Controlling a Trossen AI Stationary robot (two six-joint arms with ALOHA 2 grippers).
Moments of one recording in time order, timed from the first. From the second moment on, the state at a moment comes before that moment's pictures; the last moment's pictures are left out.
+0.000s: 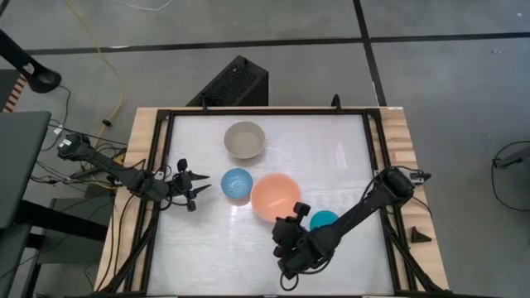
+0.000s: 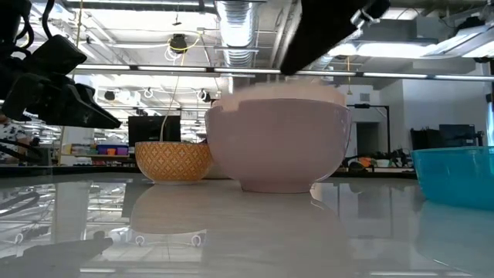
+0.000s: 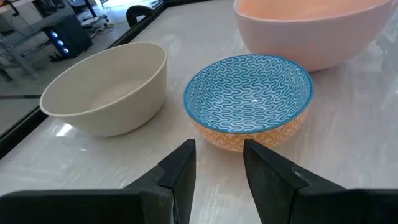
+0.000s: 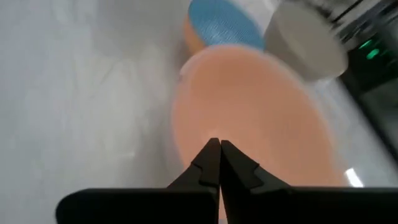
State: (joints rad) left arm -0.43 0.44 0.02 0.06 -0.74 -0.05; right arm 0.60 2.02 1.61 -0.92 0.91 0.79
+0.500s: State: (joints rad) left arm -0.43 0.44 0.02 0.05 -0.74 -0.05; right arm 0.57 1.87 1.59 -0.93 0.98 0.60
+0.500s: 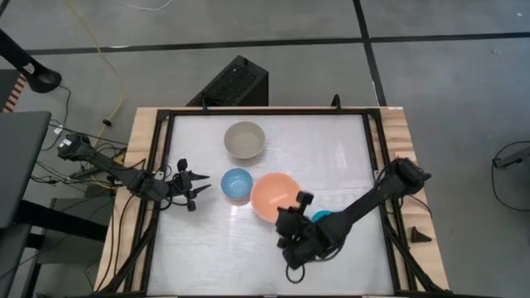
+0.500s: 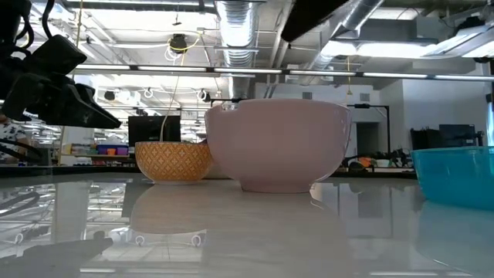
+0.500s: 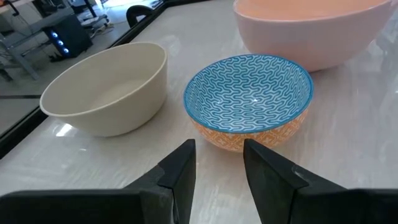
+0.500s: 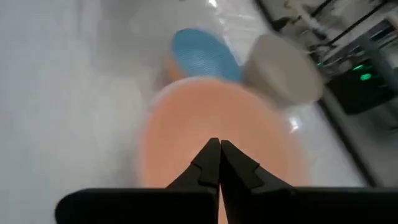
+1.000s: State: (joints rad) left arm -0.43 0.44 0.02 0.05 -0.74 -0.05; right arm 0.30 1.44 1.07 -0.46 0.53 0.44
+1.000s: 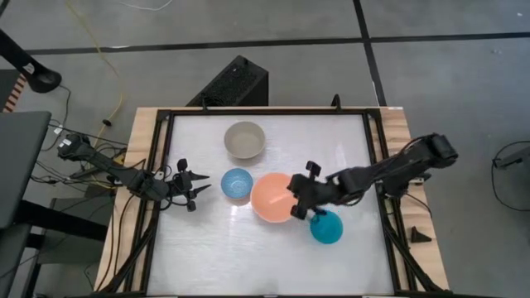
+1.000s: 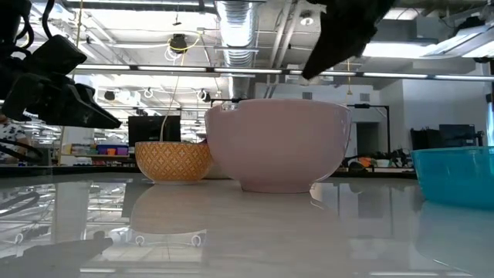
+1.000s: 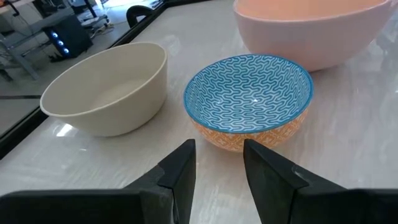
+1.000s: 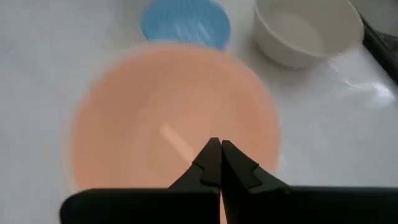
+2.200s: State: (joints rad) left arm -0.43 0.44 0.02 0.05 -0.74 -0.05; right arm -0.07 1.36 0.86 0.08 0.18 0.22
